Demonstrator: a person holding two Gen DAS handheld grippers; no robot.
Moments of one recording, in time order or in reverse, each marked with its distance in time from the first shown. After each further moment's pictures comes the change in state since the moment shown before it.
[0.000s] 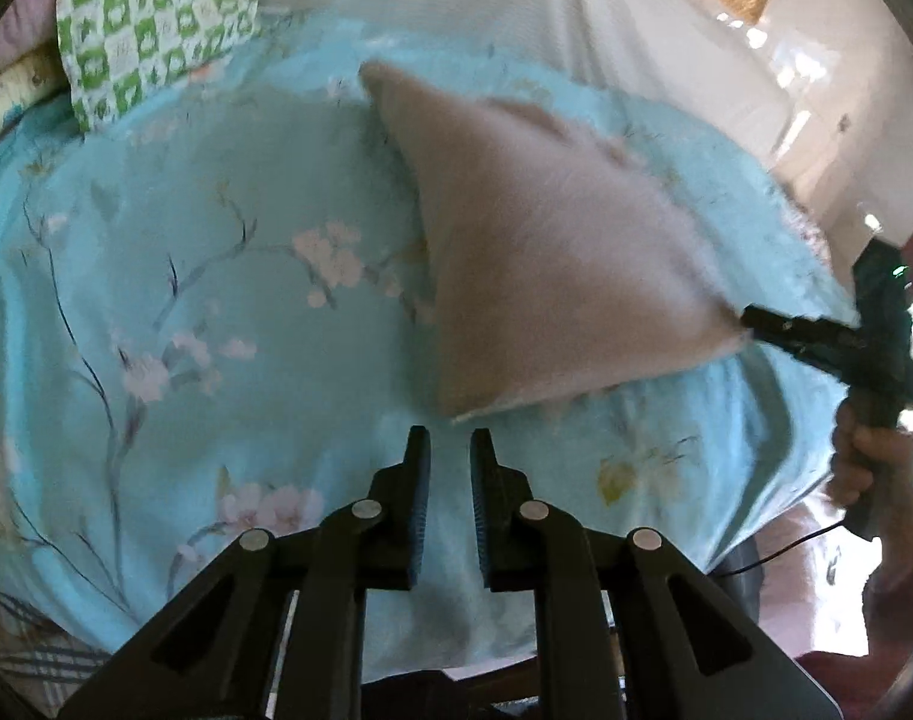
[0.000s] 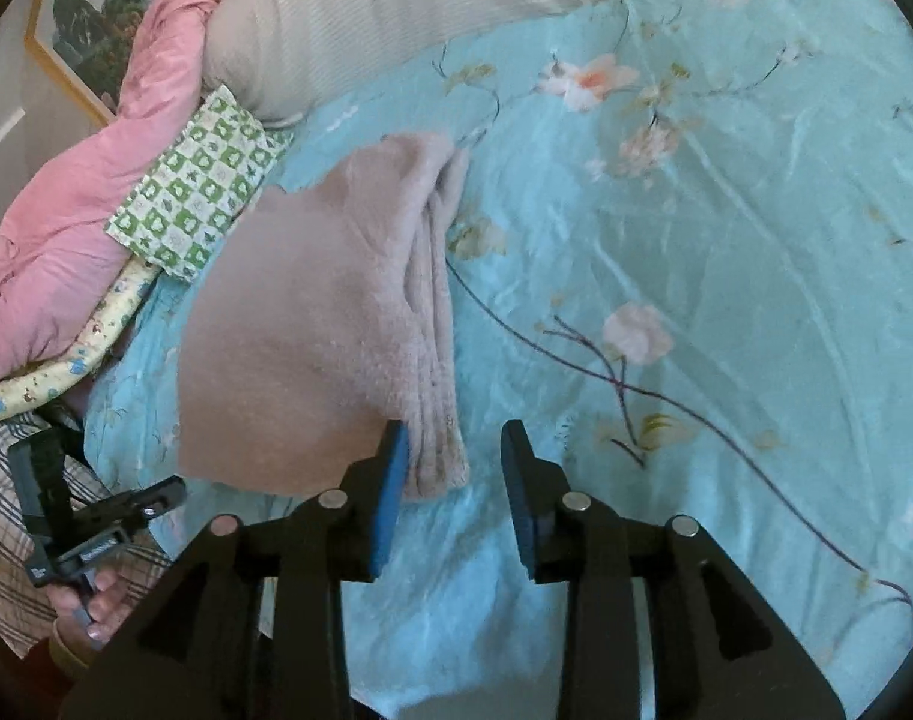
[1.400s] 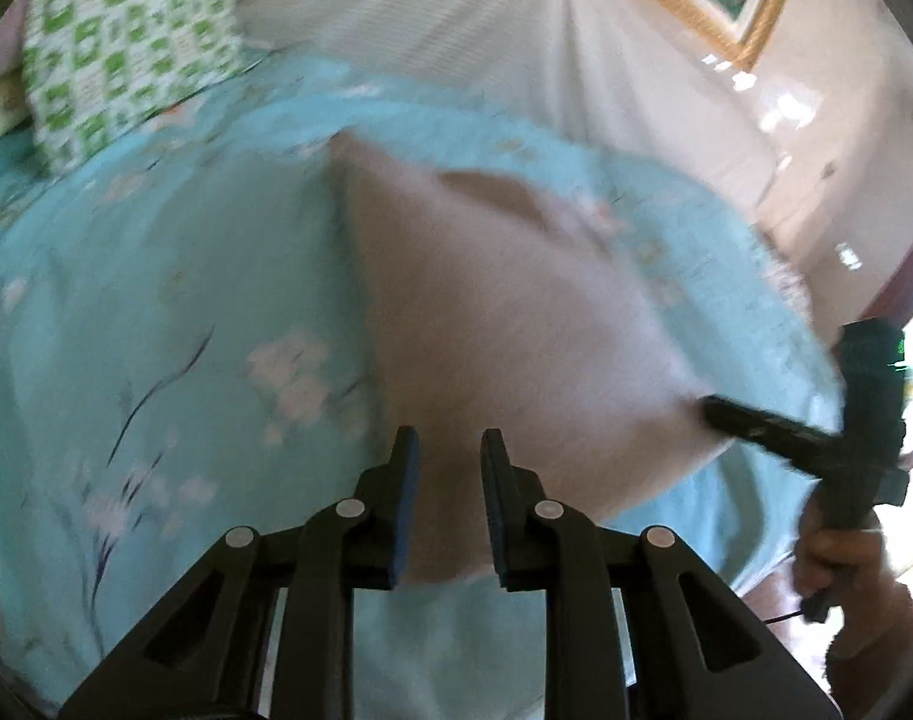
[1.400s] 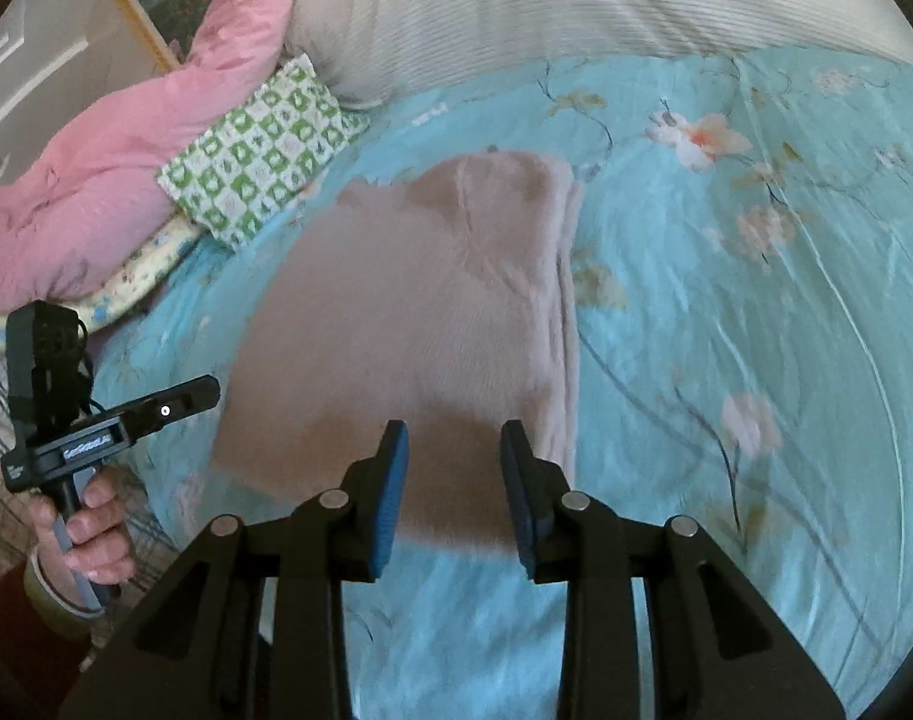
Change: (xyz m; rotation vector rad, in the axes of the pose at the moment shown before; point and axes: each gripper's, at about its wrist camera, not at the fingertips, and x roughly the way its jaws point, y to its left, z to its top) left arm 0.025 0.000 0.043 -0.042 -0.054 -0.030; right arm 0.022 0.045 0.005 -0.189 0.004 0.045
